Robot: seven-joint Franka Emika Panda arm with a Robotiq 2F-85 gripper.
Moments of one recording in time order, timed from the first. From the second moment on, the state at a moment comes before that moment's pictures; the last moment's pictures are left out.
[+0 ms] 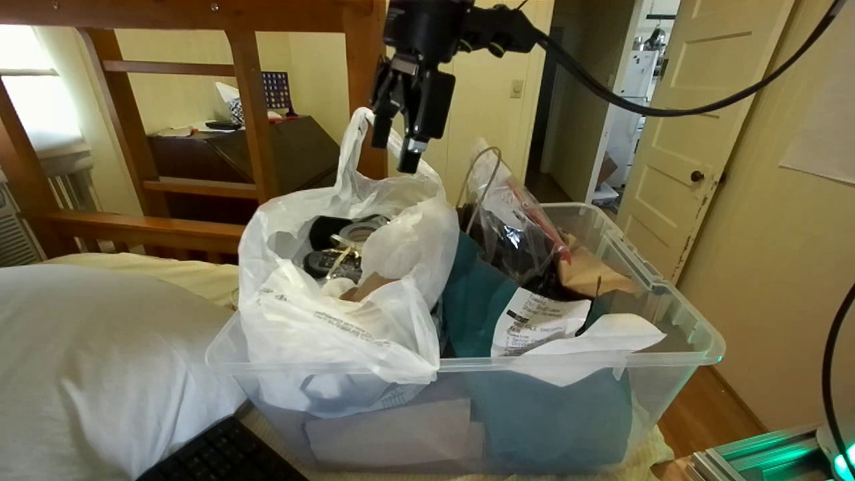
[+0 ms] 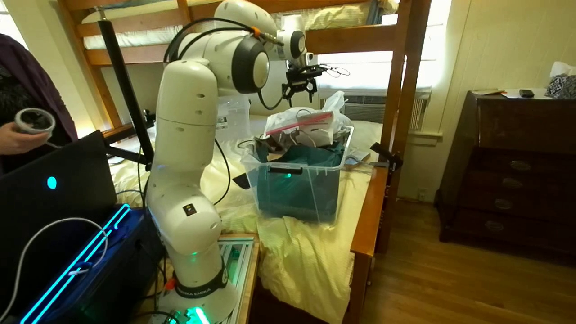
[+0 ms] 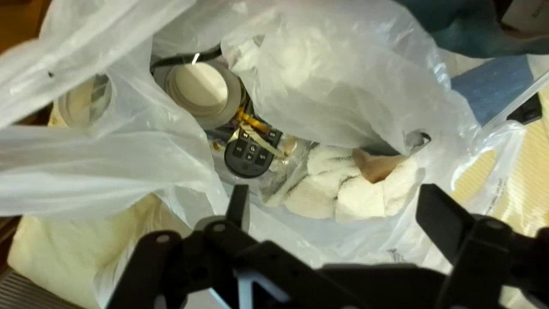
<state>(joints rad) 0.73 0.34 0.54 -1.43 -0.19 1.97 -0.52</state>
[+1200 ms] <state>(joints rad) 0.88 0.53 0.39 -1.33 -0.20 2.07 -0.31</state>
